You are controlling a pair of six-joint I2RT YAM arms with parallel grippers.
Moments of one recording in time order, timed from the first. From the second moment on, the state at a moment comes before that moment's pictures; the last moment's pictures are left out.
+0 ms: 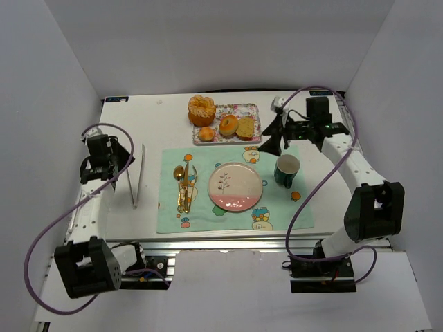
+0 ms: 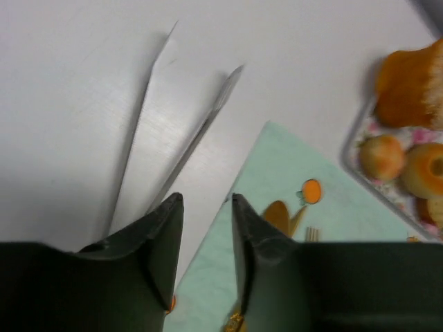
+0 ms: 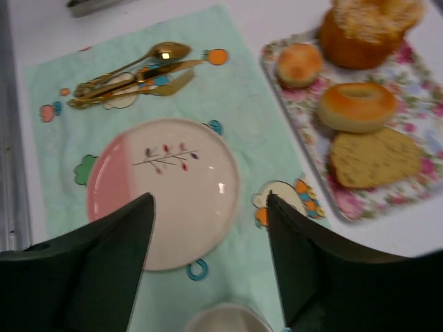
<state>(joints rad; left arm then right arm) 0.15 1.07 0.84 -0.35 -0.04 -0.55 0.15 1.52 1.28 -0.43 -1.02 -0.56</state>
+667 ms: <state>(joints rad) 0.19 1.47 0.85 -0.38 0.00 -0.09 0.23 1.55 1.20 -0.43 -0.99 -0.56</state>
